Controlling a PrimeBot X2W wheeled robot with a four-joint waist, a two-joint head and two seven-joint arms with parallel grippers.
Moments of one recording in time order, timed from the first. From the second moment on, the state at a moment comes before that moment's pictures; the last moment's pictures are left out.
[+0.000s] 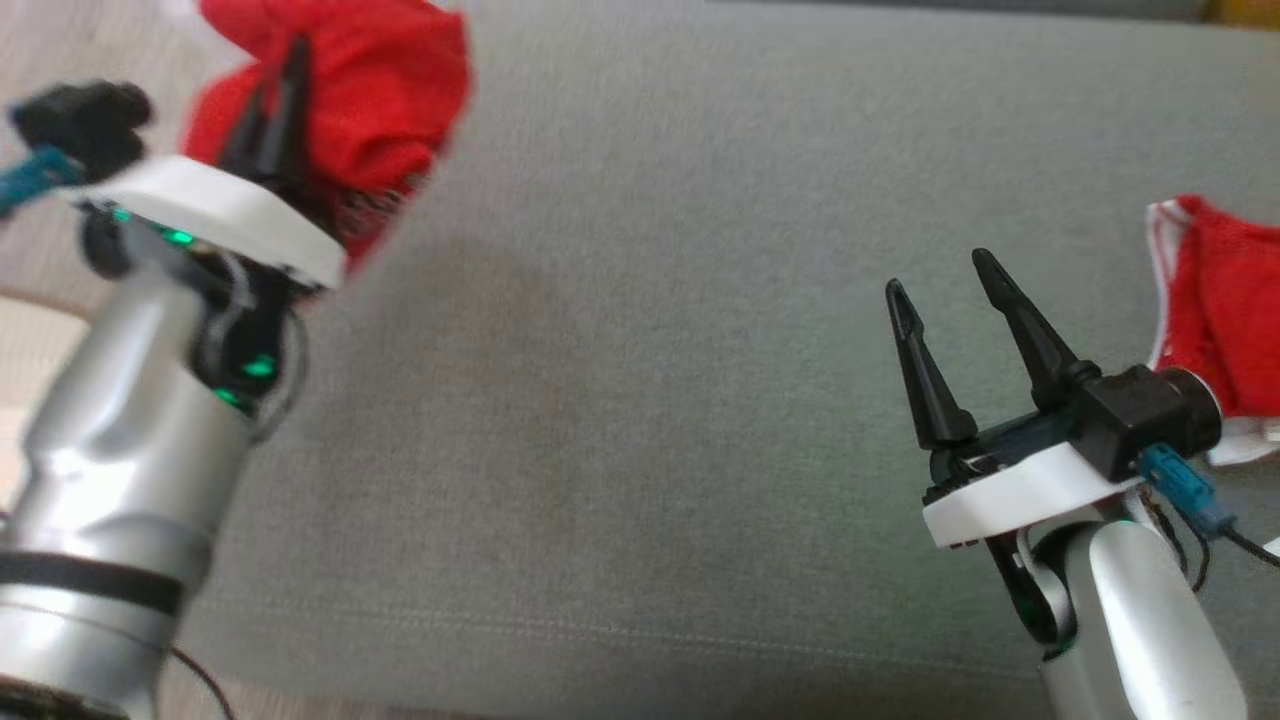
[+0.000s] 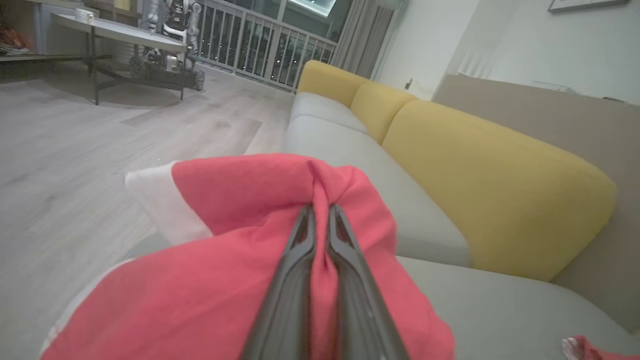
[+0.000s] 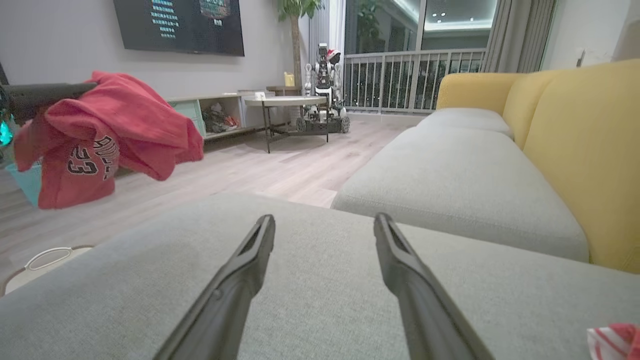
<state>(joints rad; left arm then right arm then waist) -0.81 0.34 -0.56 0.65 -0.92 -0.12 -0.23 -0.19 -0.06 0.09 0.05 0.08 0.13 -0.19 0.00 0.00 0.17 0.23</state>
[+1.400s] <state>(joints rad) -0.36 0.20 -0.49 0.35 -0.47 0.05 -0.25 -0.14 -0.06 0.10 0.10 0.14 0.13 -0.24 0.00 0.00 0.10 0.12</state>
